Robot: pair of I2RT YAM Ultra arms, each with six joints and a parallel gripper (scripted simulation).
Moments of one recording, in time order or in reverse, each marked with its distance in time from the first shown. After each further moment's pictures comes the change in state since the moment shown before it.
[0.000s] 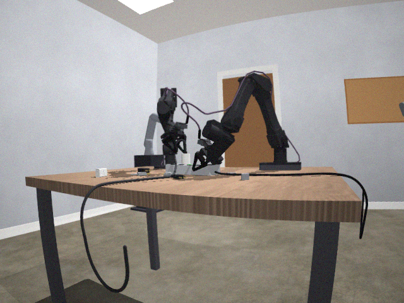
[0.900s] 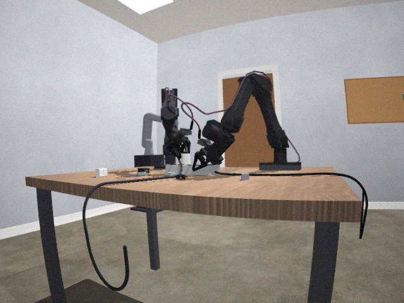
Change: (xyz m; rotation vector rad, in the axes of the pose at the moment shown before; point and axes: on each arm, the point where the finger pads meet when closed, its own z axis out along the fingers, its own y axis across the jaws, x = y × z) left arm 0.000 0.000 0.000 0.000 0.000 0.000; right arm -0.002 0.008 0.032 0.011 -0.010 0.000
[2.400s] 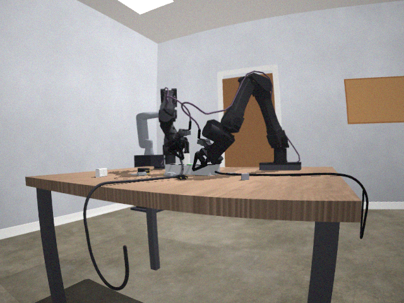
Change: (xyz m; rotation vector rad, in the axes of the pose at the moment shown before) left arm -0.001 0.001 0.000 -0.003 -0.003 -0.021; right arm -0.003 0.002 0.005 -0.061 -0.073 0.008
